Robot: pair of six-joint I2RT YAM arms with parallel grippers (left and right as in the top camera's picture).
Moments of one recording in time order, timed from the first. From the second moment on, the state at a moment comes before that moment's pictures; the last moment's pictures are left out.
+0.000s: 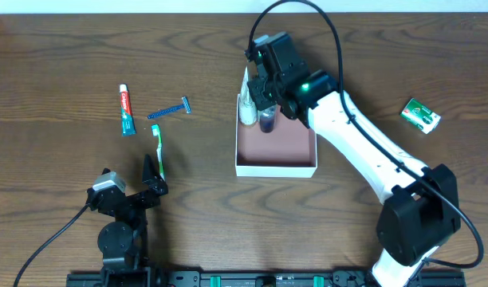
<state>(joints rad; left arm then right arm) 0.05 0.01 0.03 -0.12 -0.14 -0.30 0.56 1.87 1.57 -0.59 0.04 0.09</state>
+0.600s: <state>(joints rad) 0.05 0.01 0.03 -0.12 -0.14 -0.30 0.56 1.88 1.49 -0.47 0.04 0.10</state>
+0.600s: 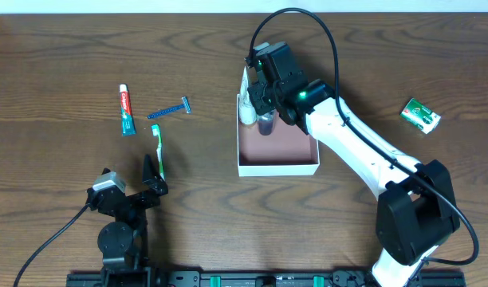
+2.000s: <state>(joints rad) 0.05 0.01 0.03 -0.11 -0.14 -0.30 0.46 1.66 1.52 -0.85 0.04 0.31</state>
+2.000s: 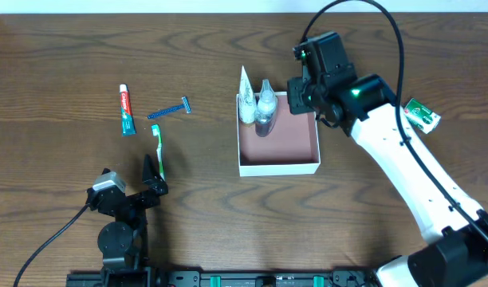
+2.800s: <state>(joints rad) 0.05 0.01 0.03 -0.12 -0.14 -0.30 0.46 1.89 1.51 -0.70 0.02 0.42</state>
